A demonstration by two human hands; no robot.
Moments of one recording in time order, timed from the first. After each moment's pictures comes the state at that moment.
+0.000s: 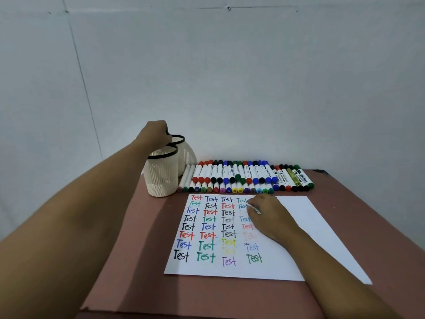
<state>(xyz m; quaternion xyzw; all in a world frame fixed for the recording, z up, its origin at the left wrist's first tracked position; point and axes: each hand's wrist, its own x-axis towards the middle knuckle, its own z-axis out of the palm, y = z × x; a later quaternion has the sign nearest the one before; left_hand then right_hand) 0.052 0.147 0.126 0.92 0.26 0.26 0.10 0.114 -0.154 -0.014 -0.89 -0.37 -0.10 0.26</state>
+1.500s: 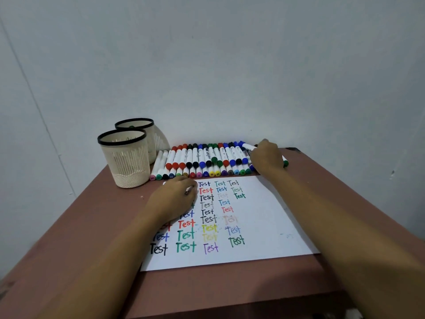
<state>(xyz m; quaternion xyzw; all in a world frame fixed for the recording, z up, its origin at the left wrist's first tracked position) 0.030 0.033 -0.011 0.97 0.06 0.18 0.14 0.188 -0.148 0.034 -0.93 -0.12 -0.15 0.30</state>
